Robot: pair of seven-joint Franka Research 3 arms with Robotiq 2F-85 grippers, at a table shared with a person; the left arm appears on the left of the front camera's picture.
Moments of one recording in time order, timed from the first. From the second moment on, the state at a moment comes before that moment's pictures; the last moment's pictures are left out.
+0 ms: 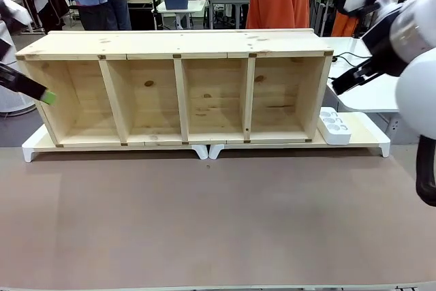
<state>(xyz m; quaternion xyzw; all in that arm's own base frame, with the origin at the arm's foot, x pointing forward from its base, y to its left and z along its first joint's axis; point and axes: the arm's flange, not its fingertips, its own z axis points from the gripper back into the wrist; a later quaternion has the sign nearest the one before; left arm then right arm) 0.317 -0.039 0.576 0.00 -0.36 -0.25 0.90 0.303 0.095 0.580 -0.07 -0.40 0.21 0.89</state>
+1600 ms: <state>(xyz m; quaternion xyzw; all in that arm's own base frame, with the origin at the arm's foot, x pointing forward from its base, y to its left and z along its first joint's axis) 0.289 -0.013 0.592 -0.01 -0.36 -0.26 0.90 0.269 0.087 0.605 -0.07 -0.42 0.18 0.89</state>
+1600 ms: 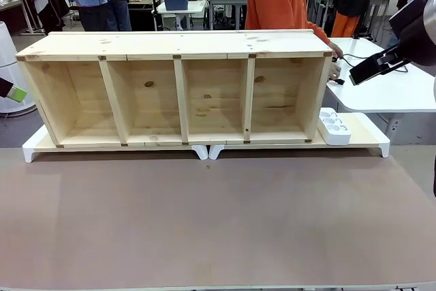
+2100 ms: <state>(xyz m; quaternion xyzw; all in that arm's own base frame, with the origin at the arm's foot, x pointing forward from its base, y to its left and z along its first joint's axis) 0.289 -0.013 0.592 -0.01 -0.36 -0.26 0.90 0.269 0.087 0.605 -0.07 -0.42 0.18 0.89</state>
